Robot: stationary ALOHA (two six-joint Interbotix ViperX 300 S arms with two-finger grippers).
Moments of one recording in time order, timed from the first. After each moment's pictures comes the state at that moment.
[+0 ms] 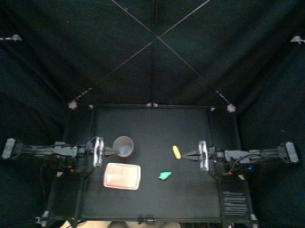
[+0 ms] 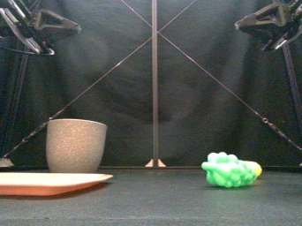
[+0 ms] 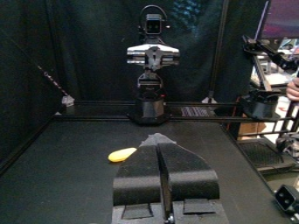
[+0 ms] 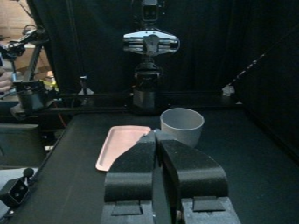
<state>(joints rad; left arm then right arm) 0.00 -0.96 1.19 0.00 -0.29 0.00 0.00 -0.97 1.17 0.00 -0.30 0.00</state>
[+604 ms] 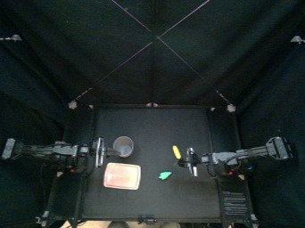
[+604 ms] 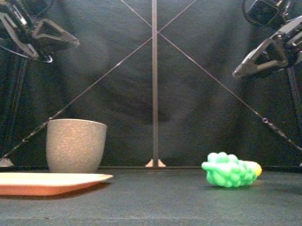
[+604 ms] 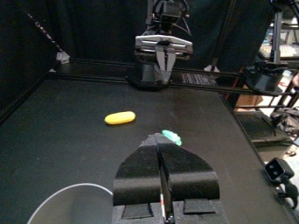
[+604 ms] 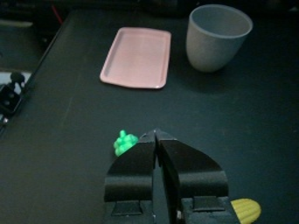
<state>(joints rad) 0.03 -0.96 1.15 -0.07 -0.06 0.00 0.11 -0.59 1.12 -0.03 -0.13 0.00</state>
